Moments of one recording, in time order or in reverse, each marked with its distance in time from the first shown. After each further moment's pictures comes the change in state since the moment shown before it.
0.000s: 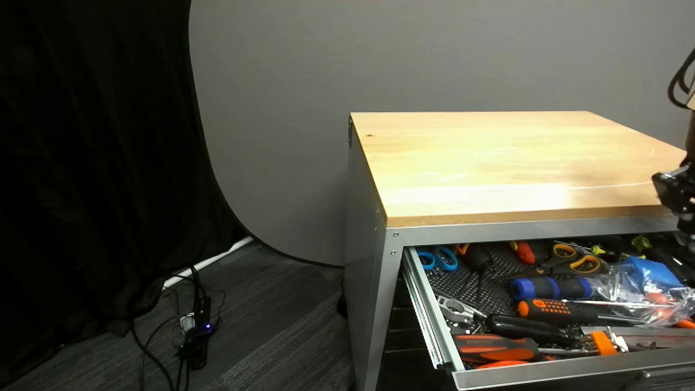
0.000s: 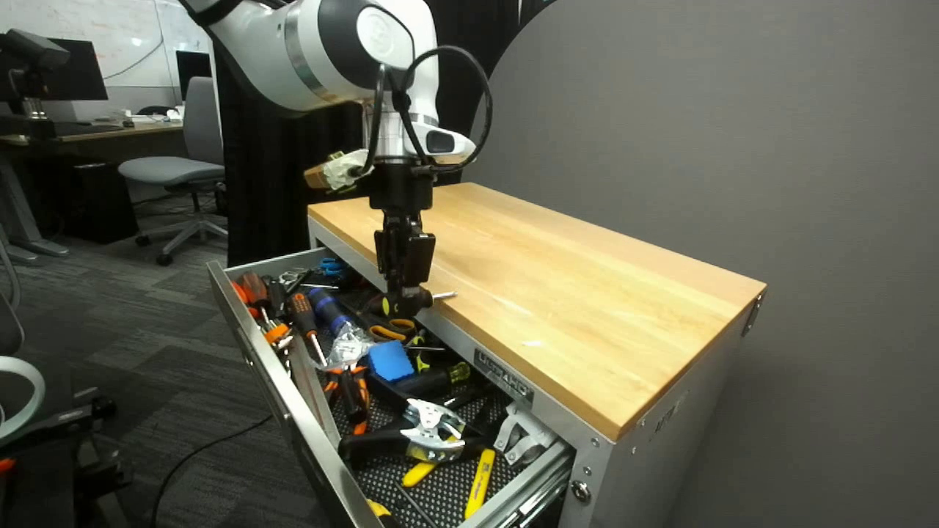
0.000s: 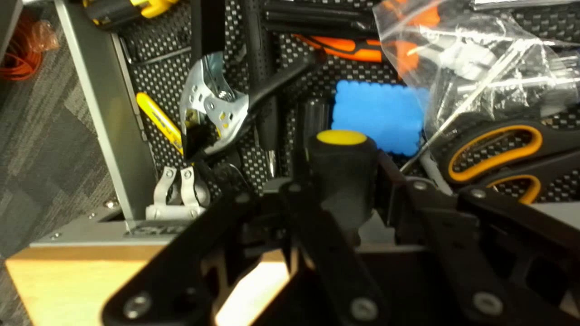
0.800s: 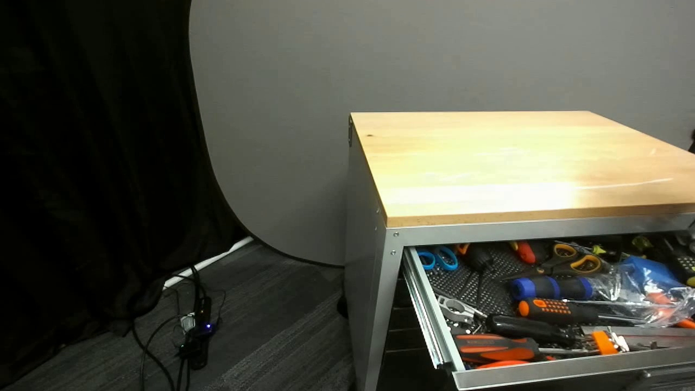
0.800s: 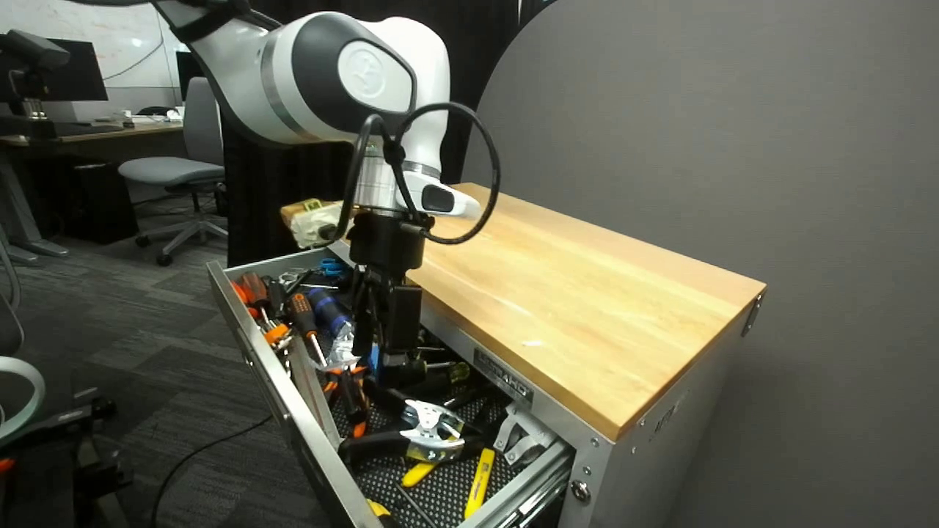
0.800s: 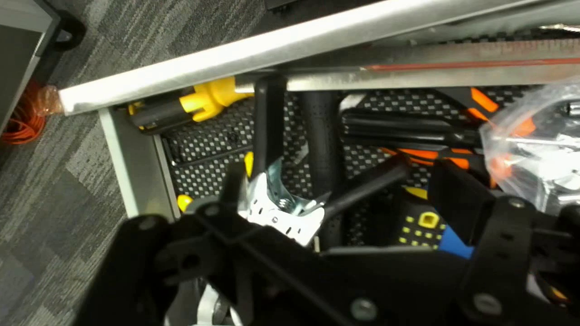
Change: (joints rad) arm -0.116 -0.038 -0.002 -0.151 0.037 0.030 -0.095
